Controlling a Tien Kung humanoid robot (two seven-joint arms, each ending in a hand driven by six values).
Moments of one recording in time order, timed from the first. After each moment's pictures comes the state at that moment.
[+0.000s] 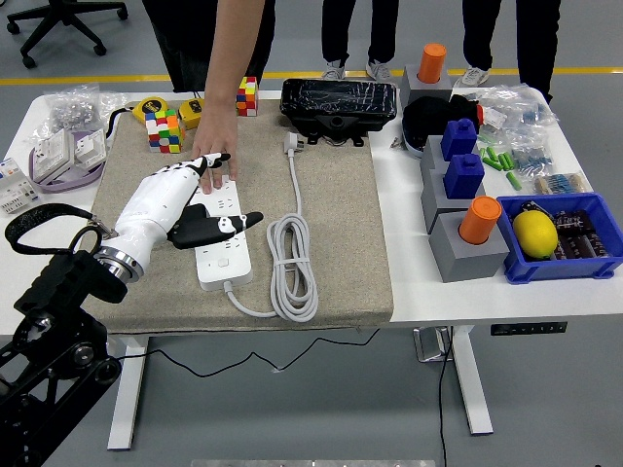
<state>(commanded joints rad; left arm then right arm) -0.18 0.30 -1.07 -1.77 2.13 0.04 0.38 0.06 -0.09 1.84 0.18 -1.54 -0.02 -0.10</state>
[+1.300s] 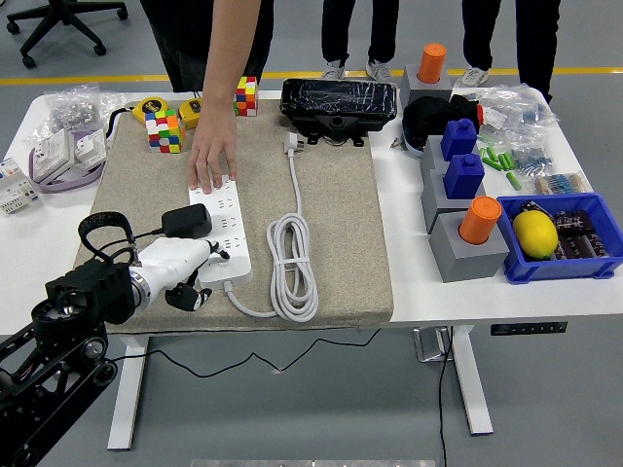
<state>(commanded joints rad) -0.22 0.31 -1.04 -1.63 2.19 -0.43 0.41 0.06 -0.09 1.84 0.18 -1.53 -0.02 -0.10</state>
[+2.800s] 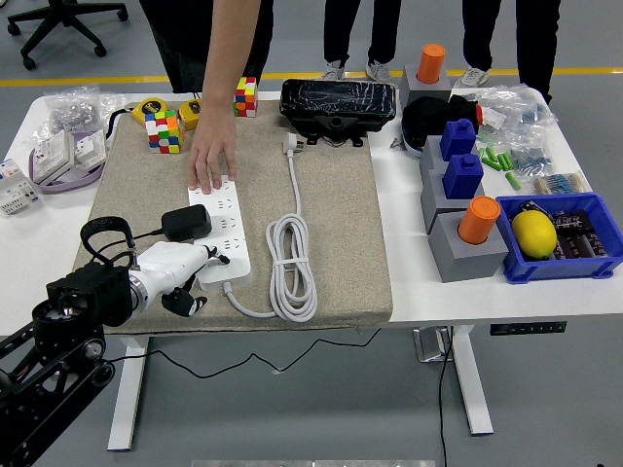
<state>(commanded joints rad) -0.22 0.33 -1.02 -1.60 2.21 -0.45 0.40 0.06 -0.09 1.85 0.18 -1.53 -0.02 -0.10</state>
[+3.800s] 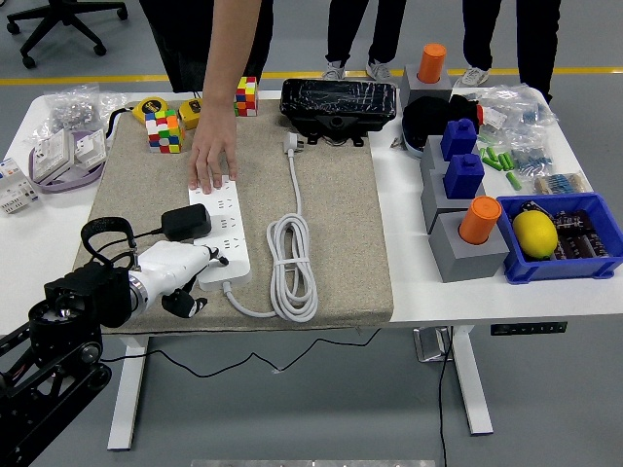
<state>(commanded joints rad) -0.23 0.35 -1.00 -1.63 2.21 -0.44 0.38 0.06 -0.09 1.85 0.18 -1.54 -0.02 -0.10</state>
